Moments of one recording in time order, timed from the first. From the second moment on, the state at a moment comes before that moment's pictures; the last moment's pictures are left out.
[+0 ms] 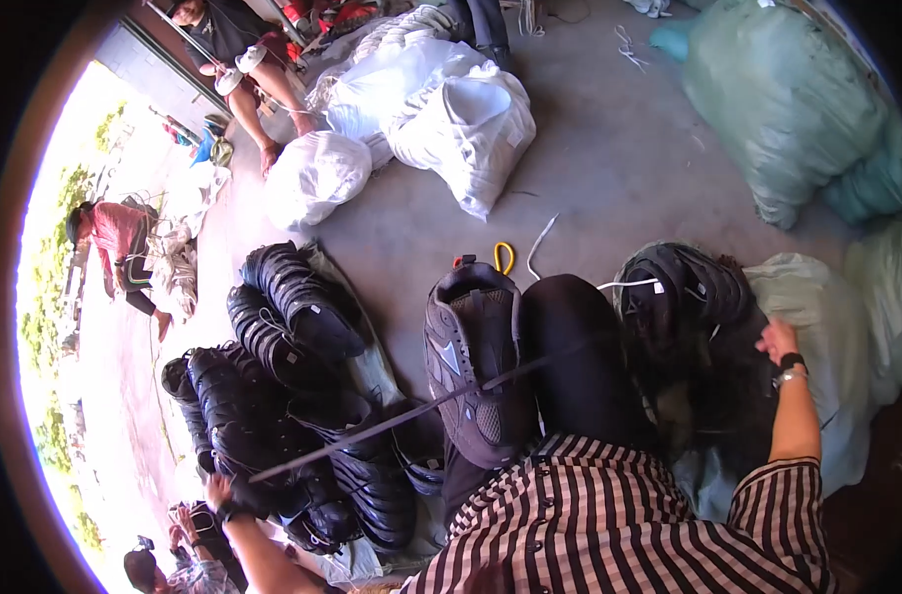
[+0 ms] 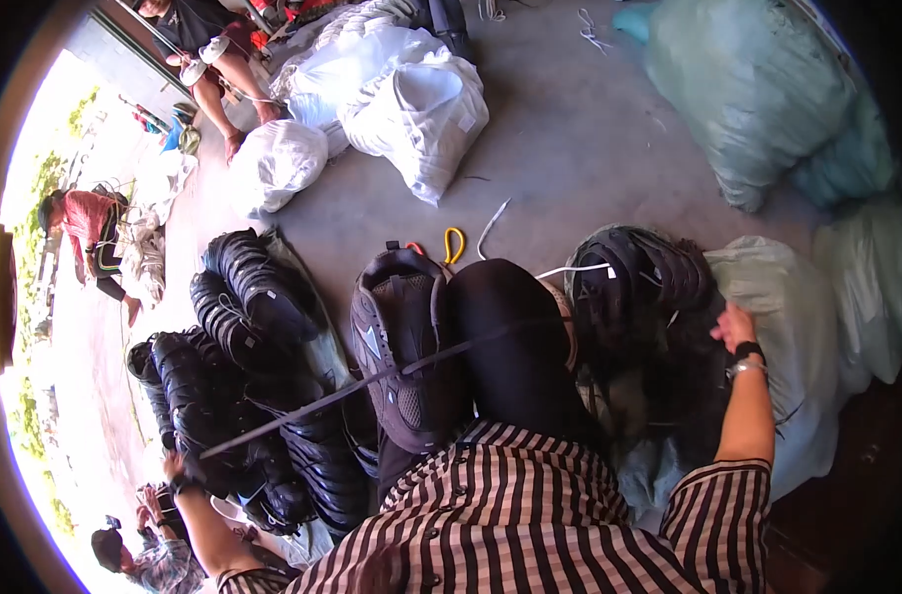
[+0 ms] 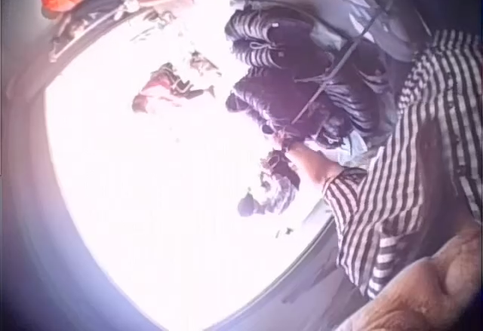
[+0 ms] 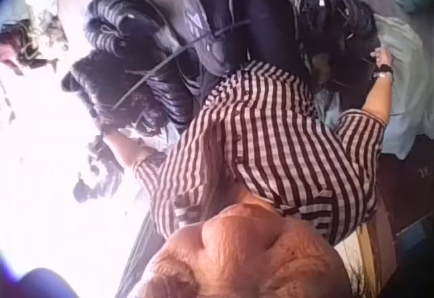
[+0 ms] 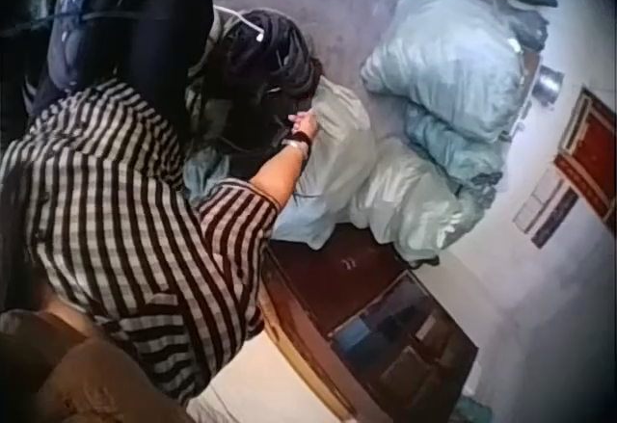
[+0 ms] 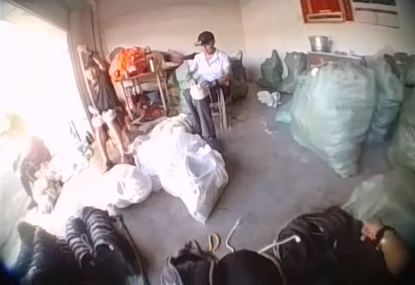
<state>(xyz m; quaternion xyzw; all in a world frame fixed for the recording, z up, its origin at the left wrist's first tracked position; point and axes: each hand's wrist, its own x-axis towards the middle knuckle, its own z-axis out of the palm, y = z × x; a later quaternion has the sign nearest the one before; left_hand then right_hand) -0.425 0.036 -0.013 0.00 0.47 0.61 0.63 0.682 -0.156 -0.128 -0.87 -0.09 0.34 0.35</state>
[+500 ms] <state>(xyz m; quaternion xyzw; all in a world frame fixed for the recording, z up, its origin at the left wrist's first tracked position) -0.128 0.051 0.020 0.35 0.65 0.48 0.48 0.375 0.039 0.008 -0.61 -0.46 0.47 0.45</state>
